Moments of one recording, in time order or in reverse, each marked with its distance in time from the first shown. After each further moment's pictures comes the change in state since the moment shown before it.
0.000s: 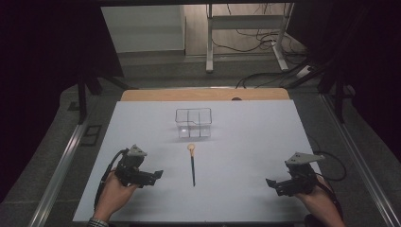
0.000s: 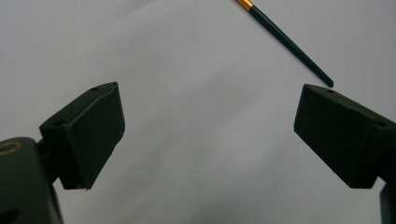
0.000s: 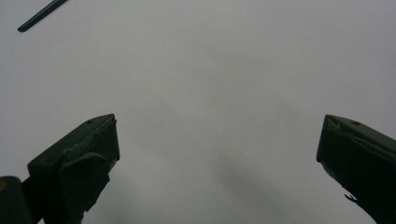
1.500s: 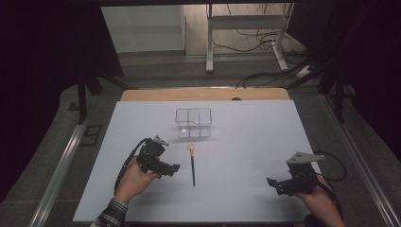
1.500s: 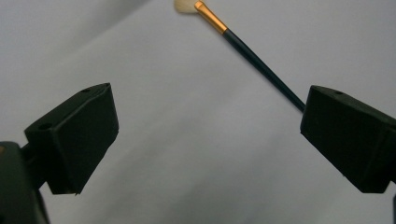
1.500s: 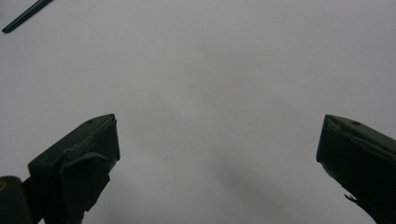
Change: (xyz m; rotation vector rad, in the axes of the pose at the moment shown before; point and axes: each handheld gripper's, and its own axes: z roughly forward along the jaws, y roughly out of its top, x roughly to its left) left arm -0.017 0.050 0.035 0.110 -0.048 0.042; right arm -0.001 0.000 0.000 0.009 -0.032 0.020
